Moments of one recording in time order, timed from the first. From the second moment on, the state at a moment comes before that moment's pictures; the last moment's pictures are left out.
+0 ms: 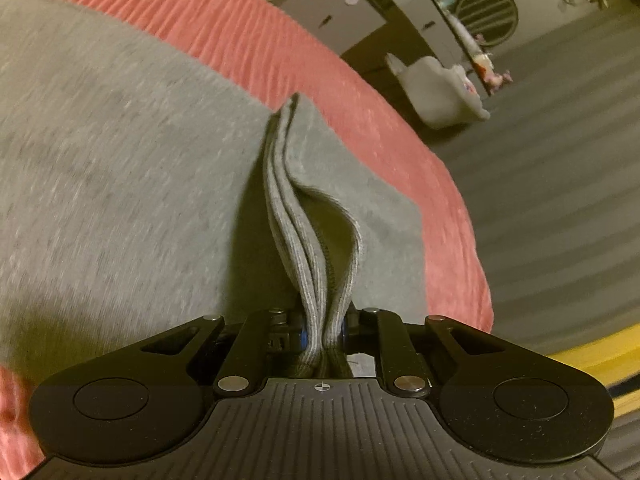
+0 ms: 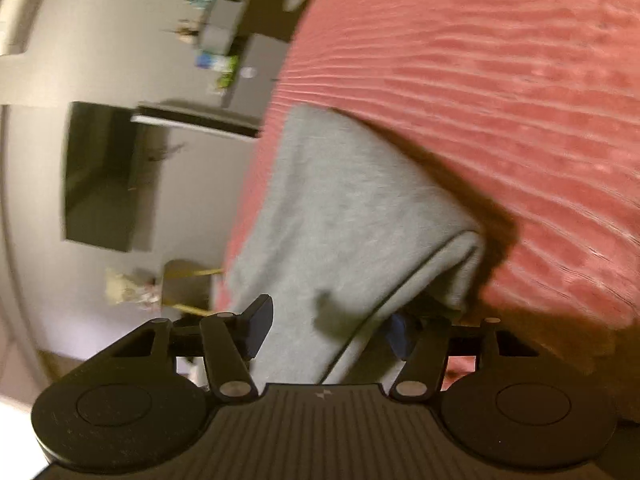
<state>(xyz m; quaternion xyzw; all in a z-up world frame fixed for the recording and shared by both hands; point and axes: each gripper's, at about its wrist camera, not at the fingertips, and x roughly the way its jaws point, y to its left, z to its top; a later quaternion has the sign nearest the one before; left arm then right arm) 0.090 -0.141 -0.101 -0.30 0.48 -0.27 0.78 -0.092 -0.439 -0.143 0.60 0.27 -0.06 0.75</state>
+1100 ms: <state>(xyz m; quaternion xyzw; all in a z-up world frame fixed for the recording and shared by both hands) 0.165 -0.131 -0.119 -0.22 0.48 -0.21 0.82 -0.094 -0.446 -0.170 0.60 0.26 -0.11 0.75</state>
